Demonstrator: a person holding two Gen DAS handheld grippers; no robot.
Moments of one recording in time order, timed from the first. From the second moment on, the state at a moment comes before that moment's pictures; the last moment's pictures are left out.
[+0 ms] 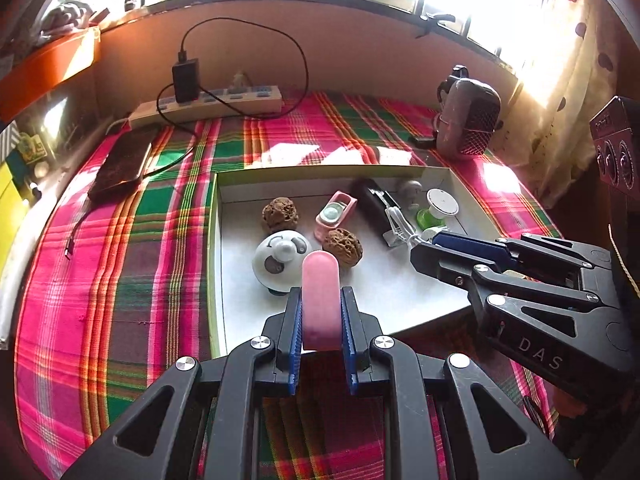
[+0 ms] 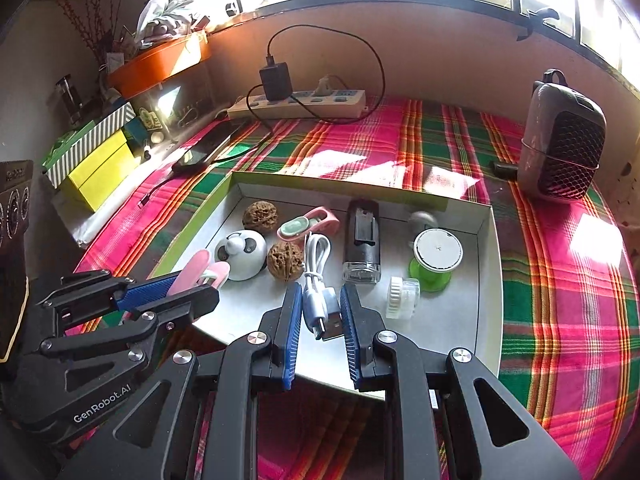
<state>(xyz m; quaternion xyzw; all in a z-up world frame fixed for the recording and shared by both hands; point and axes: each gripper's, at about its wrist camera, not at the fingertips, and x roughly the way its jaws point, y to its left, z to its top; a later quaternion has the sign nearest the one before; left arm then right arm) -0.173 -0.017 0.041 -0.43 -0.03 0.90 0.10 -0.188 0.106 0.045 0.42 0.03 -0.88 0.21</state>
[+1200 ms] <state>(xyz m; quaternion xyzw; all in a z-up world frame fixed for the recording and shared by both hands) -0.196 -0.010 0.024 -0.45 -0.02 0.89 0.11 -0.211 0.095 0.016 0.46 0.05 -0.87 0.20</state>
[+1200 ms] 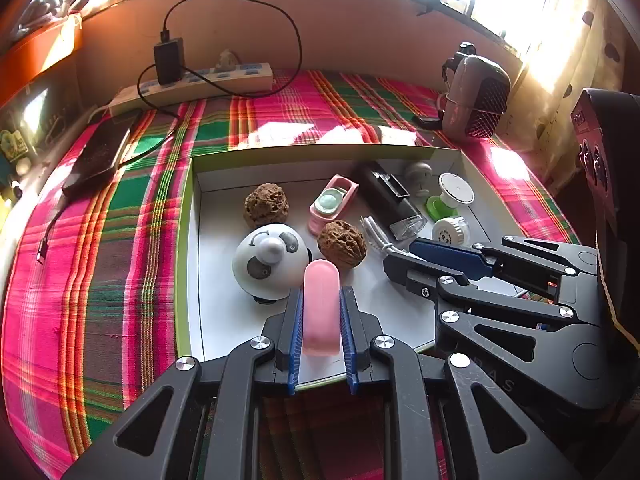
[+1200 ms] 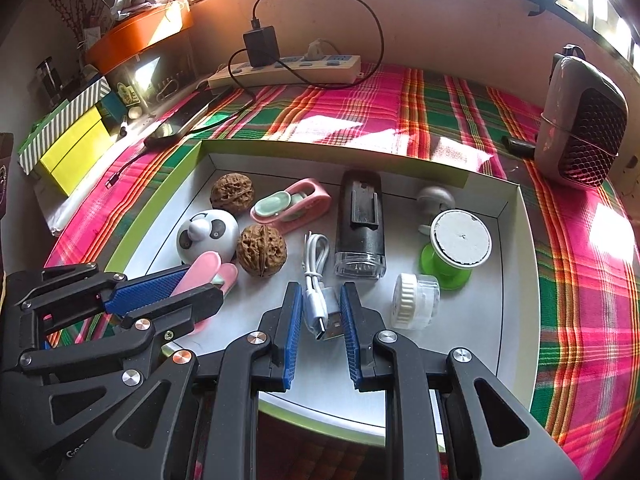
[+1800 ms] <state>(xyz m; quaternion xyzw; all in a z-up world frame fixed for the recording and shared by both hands) -0.195 -0.009 0.022 -0.45 -0.02 0.89 0.10 -0.209 0.096 0.016 0.46 0.04 -0.87 0.19</state>
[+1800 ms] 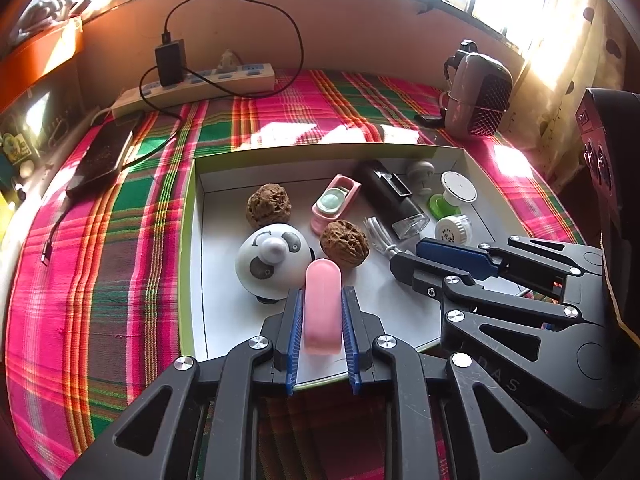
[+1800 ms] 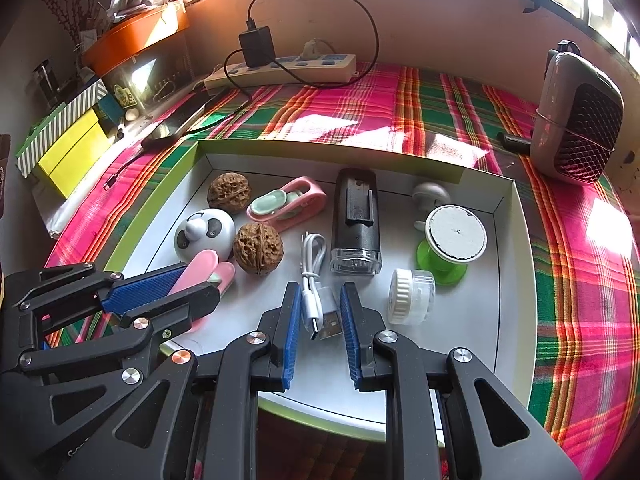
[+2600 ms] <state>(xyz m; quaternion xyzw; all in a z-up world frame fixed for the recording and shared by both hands) -0.191 -0.010 0.028 -0.45 -0.01 0.89 0.09 -0.206 0.099 0.021 0.45 0.04 -0.87 0.18</state>
